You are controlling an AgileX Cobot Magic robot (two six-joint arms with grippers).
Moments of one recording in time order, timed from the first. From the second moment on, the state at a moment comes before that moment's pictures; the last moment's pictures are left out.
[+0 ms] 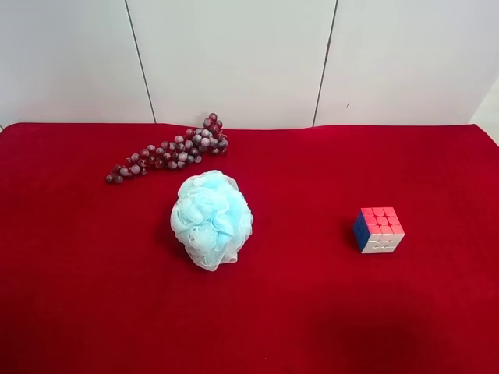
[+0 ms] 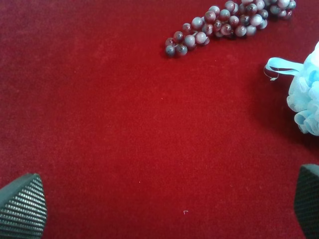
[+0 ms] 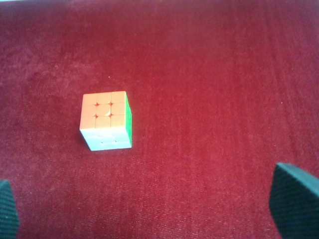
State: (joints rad) left arm 0.01 -0.01 -0.51 -0.07 1.06 0.01; right arm 0.11 0.00 -0.48 -0.05 1.06 0.07
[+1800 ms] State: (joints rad) left arm 0.01 -0.01 -0.51 -0.07 1.06 0.01; right arm 0.11 1.14 -0.91 -0.05 1.07 -0.01
